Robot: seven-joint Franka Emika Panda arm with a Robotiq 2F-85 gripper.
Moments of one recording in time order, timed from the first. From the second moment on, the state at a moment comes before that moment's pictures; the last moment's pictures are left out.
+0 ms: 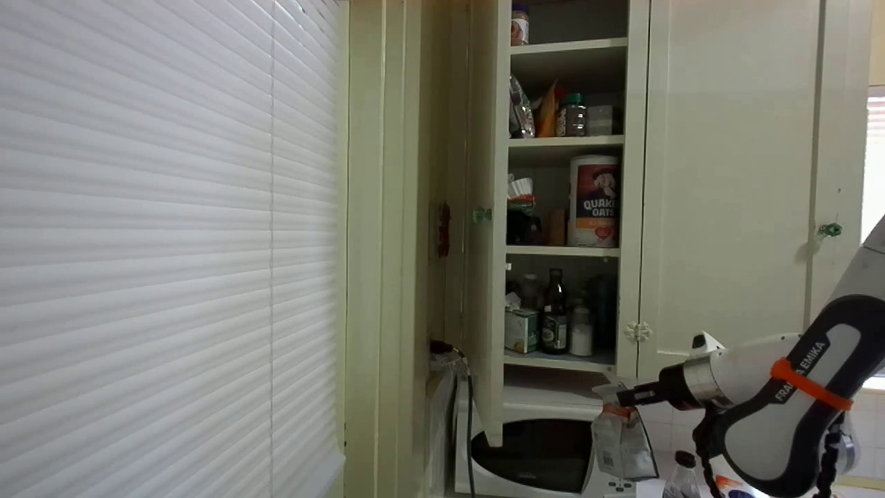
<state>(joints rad) -0.20 0.00 0.14 -2.75 0.16 3.81 -0.06</state>
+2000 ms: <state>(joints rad) -0.06 0.42 -0.05 -2.68 0.16 4.16 -0.07</state>
